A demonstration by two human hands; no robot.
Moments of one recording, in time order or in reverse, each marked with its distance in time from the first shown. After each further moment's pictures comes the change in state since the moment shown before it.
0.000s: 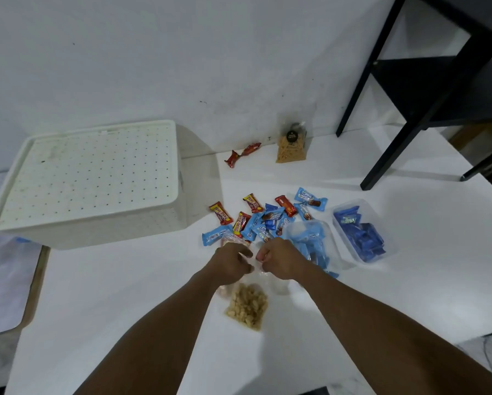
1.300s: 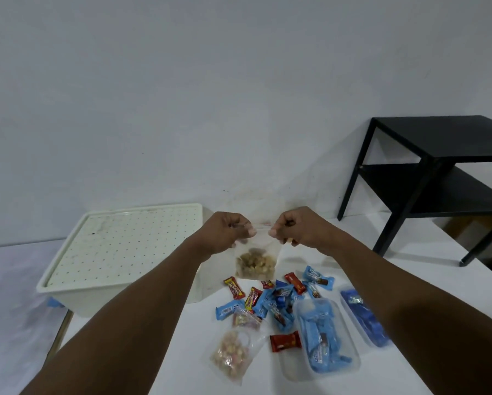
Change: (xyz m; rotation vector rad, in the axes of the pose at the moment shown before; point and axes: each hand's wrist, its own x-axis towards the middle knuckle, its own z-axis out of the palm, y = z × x) left_hand -0.057 0.116 -0.190 -0.376 0.240 0.401; right_hand -0.027 -0.125 -0.193 0.350 0.130 -0.392
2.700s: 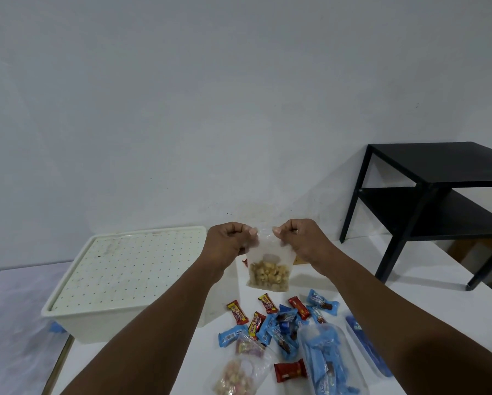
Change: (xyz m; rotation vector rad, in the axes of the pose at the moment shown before) left_hand 0.004 0.013 0.007 -0.437 0.238 0.079; right_hand 0.009 -0.014 0.006 0.180 0.287 -0.067
